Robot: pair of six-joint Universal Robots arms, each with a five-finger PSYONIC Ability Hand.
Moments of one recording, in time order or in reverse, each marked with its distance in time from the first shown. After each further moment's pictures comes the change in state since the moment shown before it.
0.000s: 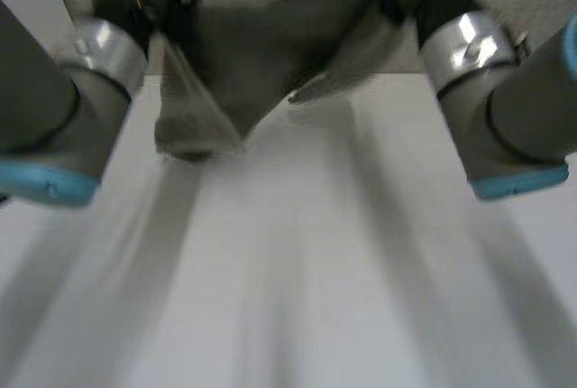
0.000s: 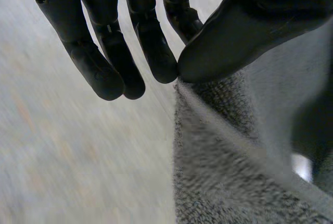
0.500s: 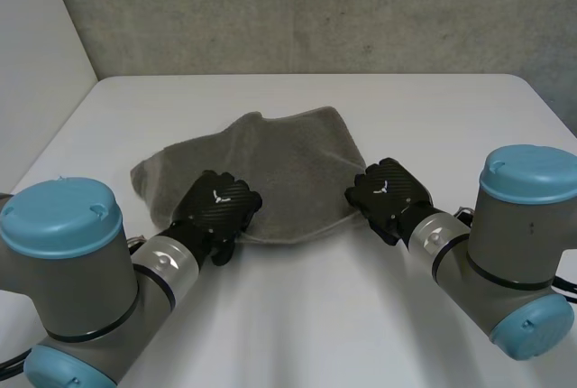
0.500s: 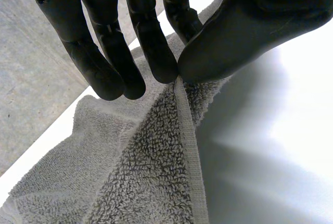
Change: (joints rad) left arm -0.107 -0.017 -0.528 -0.007 0.069 0.244; right arm -0.034 0.087 0.395 0.303 -0.059 -0.294; left_hand 0.000 0.000 0.001 0.000 0.000; right_hand -0.433 -0.442 -0.443 -0.436 -0.464
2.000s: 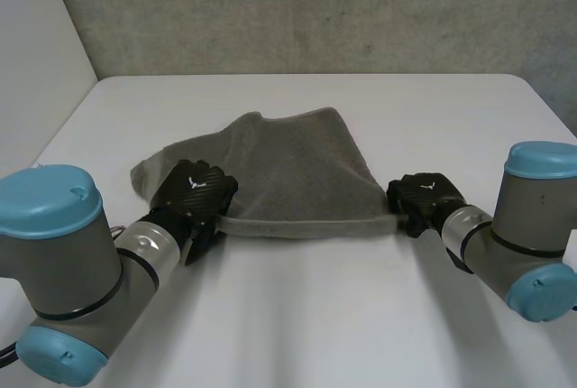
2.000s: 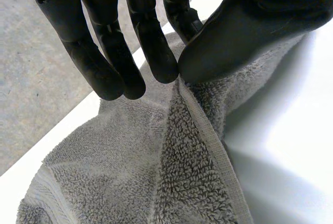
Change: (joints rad) left arm 0.084 -0.008 -0.002 0.036 0.000 -0.040; right arm -0.180 0.187 -0.107 0.029 -0.024 0.464; left_hand 0.000 0.000 0.000 0.000 0.000; right_hand 0.328 0.335 0.318 0.321 0.328
